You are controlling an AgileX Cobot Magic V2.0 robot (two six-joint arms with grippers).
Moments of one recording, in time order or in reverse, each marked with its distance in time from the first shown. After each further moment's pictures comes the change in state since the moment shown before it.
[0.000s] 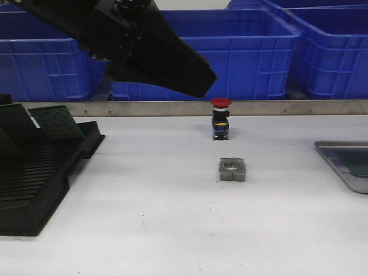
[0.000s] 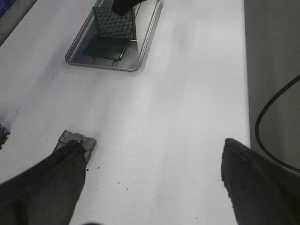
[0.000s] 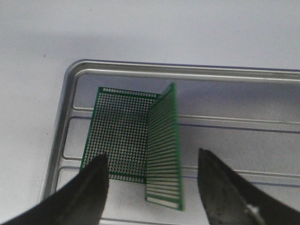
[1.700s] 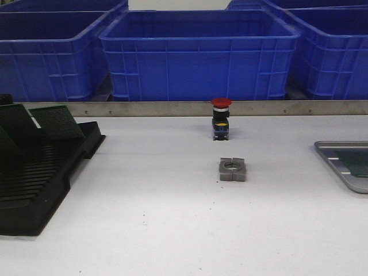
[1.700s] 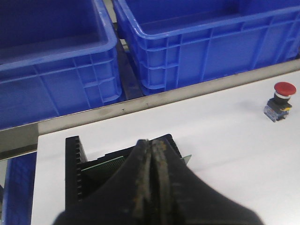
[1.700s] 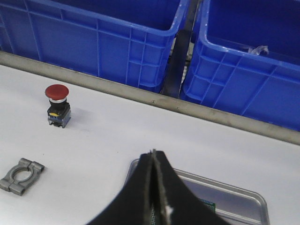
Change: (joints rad) left arm 0.703 -0.523 0.334 -0.193 -0.274 -0.144; right arm 0.226 -0.789 0.278 0.018 -0.128 -0.062
